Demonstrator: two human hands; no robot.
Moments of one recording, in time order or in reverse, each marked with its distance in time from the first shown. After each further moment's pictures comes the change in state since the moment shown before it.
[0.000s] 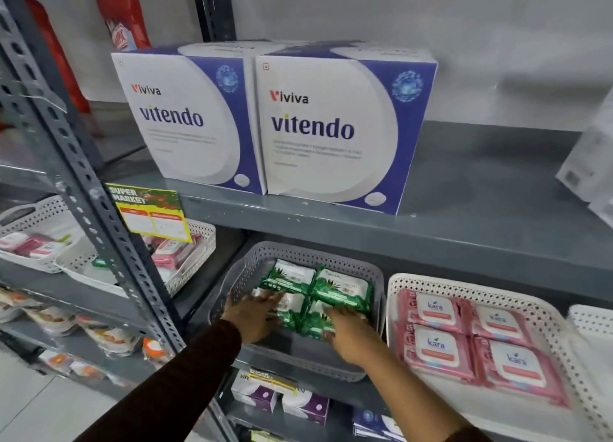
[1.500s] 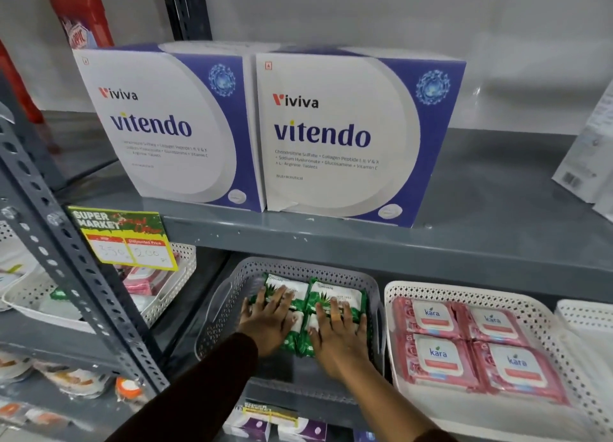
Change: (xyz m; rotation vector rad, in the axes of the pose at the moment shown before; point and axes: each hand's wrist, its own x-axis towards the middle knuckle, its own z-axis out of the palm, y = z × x) left_hand 0.052 0.014 0.019 -0.027 0.143 0.073; right_hand 0.034 -0.013 0.031 -0.173 0.023 0.222
